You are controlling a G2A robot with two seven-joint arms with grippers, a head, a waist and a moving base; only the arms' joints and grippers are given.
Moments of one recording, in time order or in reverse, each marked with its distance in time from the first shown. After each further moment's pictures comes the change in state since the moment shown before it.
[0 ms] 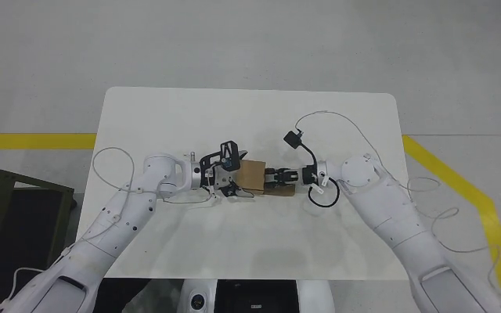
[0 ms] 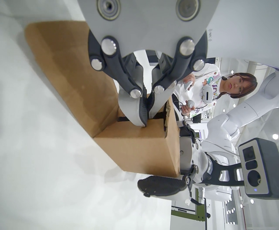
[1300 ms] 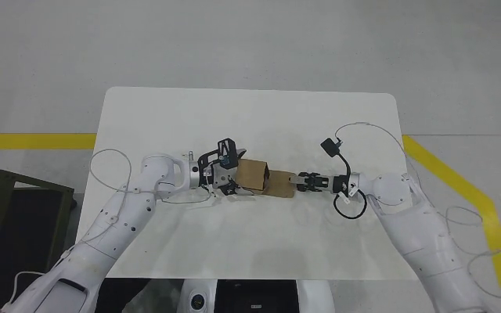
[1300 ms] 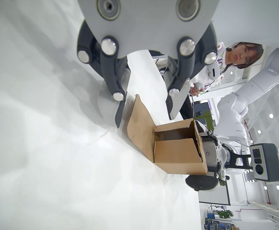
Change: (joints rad) left arm 0.023 -0.008 -0.042 -0.013 -0.025 -0.006 -0.027; right arm -0.253 0.115 0.269 -0.232 -0.135 0.171 -0.058
